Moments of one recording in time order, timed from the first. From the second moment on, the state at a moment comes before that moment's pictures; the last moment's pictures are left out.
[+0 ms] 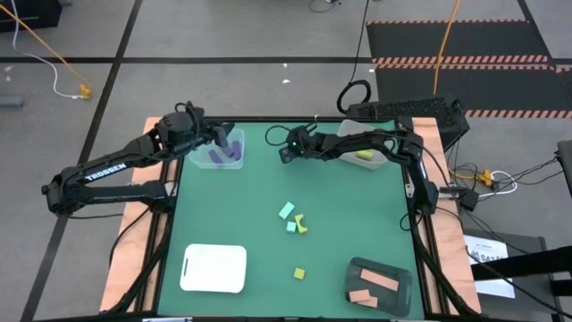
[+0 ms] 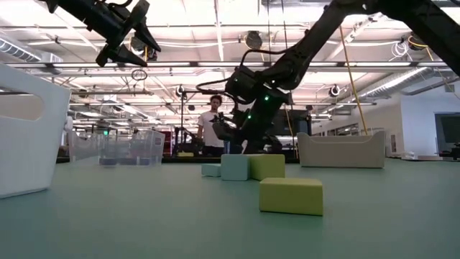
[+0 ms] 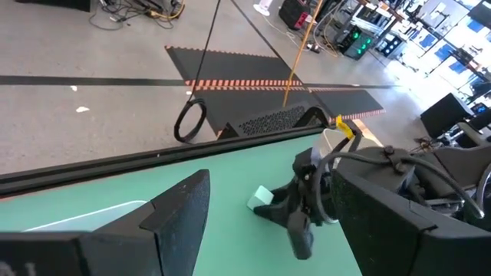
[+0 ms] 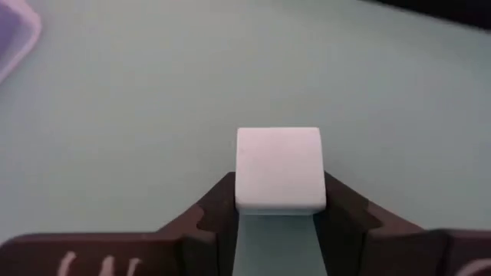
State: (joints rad) left arm 0.49 0.85 0.78 -0.29 -0.23 -0.61; right arm -0.37 2.10 1.26 -0.12 0.26 0.64
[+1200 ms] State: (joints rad) left arm 0.11 1.08 0.78 0.15 -0.19 0.19; right arm -0.11 1.48 1.26 0.22 0.07 0.59
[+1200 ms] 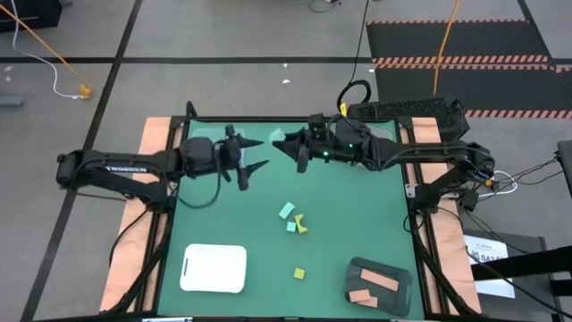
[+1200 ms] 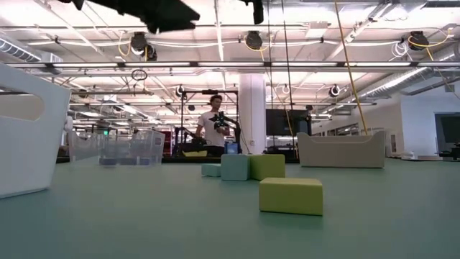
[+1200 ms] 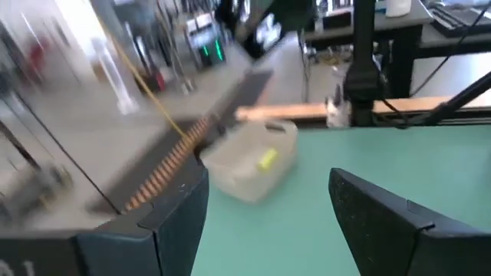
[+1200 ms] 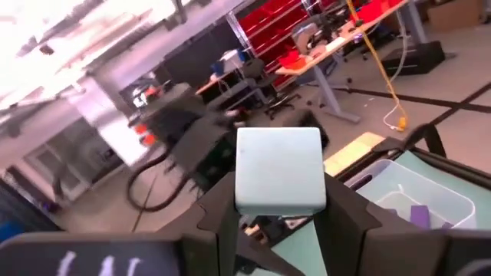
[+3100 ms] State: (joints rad) left arm -0.08 1.21 0.78 0.75 -0.41 0.75; right arm -0.05 1.51 1.26 0.29 0.05 0.70
